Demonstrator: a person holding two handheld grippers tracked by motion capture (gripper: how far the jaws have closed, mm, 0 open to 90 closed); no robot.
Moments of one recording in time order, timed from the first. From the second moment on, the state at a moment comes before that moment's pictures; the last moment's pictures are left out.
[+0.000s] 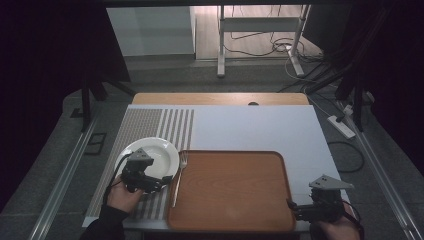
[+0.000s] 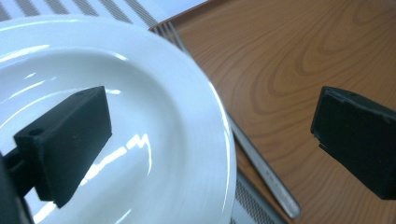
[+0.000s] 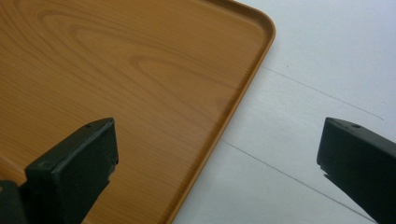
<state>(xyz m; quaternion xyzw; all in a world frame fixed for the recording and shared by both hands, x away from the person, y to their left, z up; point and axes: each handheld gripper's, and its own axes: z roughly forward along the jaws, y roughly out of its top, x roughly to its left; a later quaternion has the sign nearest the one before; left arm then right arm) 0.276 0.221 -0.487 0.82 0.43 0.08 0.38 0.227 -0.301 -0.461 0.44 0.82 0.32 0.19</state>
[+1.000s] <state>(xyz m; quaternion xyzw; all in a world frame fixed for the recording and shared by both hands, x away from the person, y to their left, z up) 0.239 0.258 -0.492 0.80 0.45 0.09 0.38 0.228 -0.301 -0.462 0.45 0.81 0.32 0.19</state>
